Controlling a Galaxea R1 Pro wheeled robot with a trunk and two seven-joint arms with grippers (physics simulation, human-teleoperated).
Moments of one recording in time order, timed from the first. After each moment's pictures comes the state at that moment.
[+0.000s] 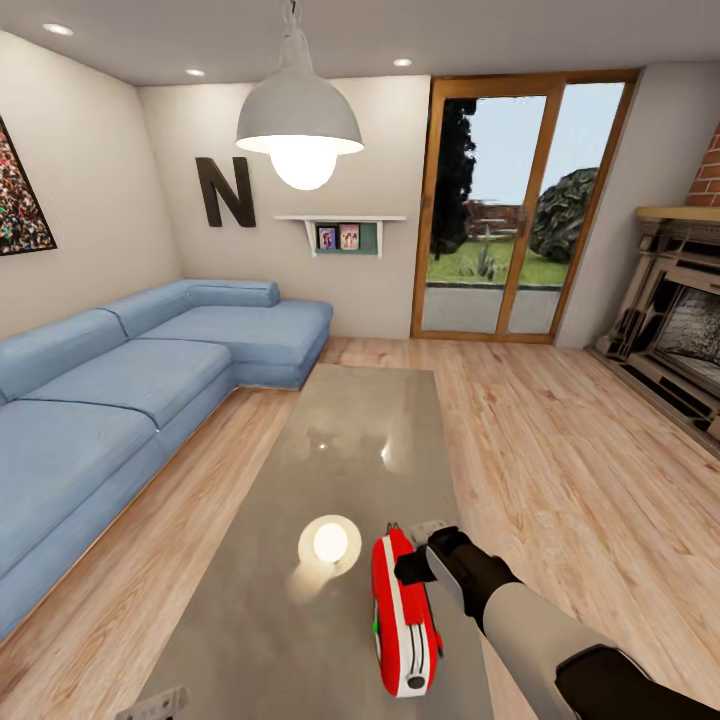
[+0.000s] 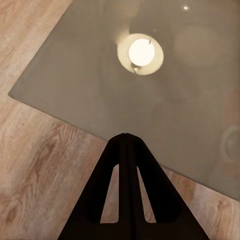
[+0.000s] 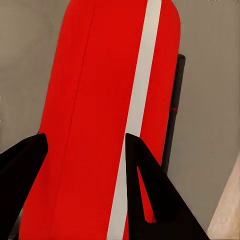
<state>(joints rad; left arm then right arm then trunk) 0.24 -0.17 0.34 -1.53 0.00 0.41 -0.15 -0.81 0.13 0.29 -0.34 -0.13 0.59 0.04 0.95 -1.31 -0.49</state>
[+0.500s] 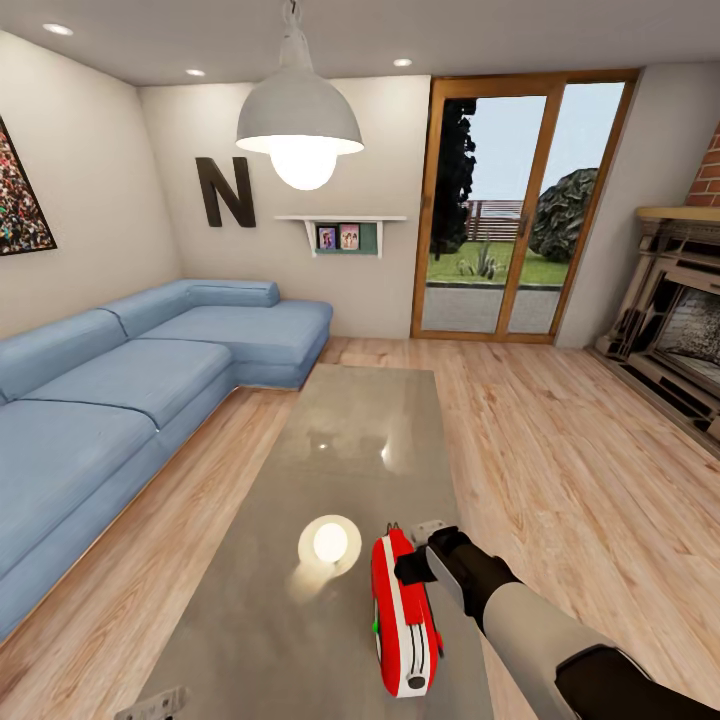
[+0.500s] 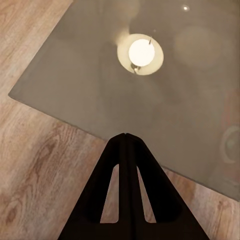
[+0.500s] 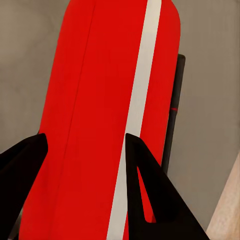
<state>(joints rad) 0.24 -0.17 0.34 -1.53 0.00 0.41 -0.15 -0.81 0.13 0.29 -0.34 -0.13 0.59 0.04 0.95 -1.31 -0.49</state>
